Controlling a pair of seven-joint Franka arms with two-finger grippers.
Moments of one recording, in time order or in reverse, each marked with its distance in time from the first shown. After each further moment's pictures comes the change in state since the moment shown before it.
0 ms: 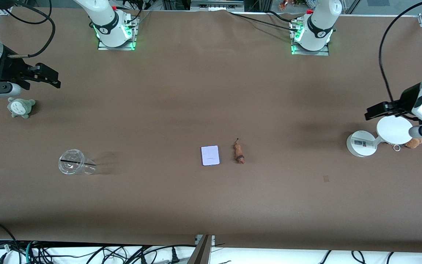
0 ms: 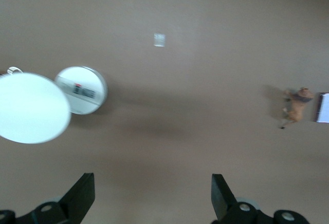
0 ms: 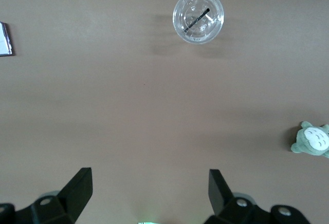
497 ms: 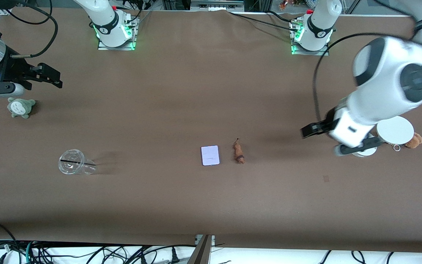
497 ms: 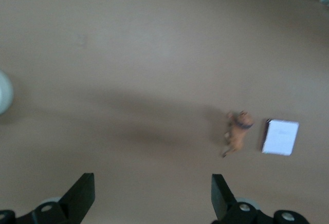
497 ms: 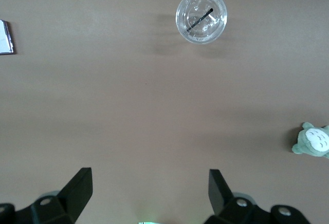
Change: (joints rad) left arm -0.173 0.148 -0.095 -0.039 -0.002 0.315 -0.329; right arm 0.000 0.002 0.006 0.000 0.001 0.000 0.000
